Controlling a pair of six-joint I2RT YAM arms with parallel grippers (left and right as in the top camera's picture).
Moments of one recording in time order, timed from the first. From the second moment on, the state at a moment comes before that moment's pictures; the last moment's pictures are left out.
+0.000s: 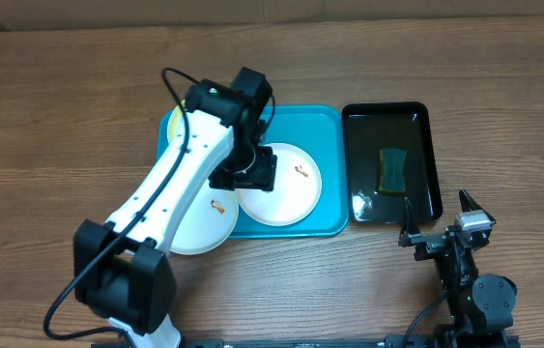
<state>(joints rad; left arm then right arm) -0.43 1.84 1.63 -1.40 0.13 -0.34 0.08 0.01 0.02 -0.03 -0.07 0.00</state>
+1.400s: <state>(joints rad) -0.44 1.85 1.62 -1.34 0.04 -0.39 0.08 1.05 1.35 -1.13 -0.39 0.22</state>
